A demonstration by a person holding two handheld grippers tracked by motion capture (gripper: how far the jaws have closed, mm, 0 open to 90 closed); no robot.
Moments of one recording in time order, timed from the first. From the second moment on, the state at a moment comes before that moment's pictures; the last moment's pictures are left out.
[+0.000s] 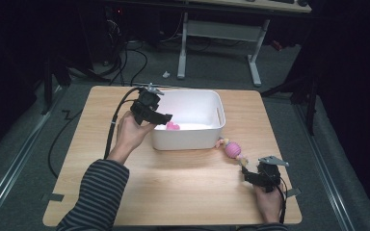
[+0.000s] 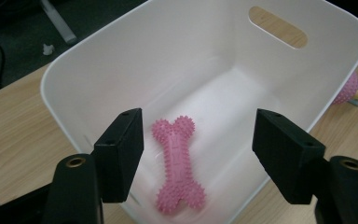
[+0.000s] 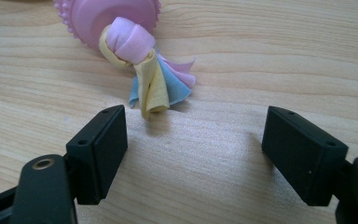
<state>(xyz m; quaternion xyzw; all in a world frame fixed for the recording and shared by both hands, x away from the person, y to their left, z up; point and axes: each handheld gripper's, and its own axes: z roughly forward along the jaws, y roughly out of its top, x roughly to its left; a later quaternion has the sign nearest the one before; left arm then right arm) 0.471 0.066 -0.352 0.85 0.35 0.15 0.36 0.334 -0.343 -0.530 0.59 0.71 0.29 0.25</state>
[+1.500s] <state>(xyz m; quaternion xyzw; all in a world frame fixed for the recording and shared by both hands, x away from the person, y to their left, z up) 0.395 0.175 -0.413 0.79 0.41 0.17 0.42 0.334 -0.343 -0.530 0.59 0.71 0.29 0.26</state>
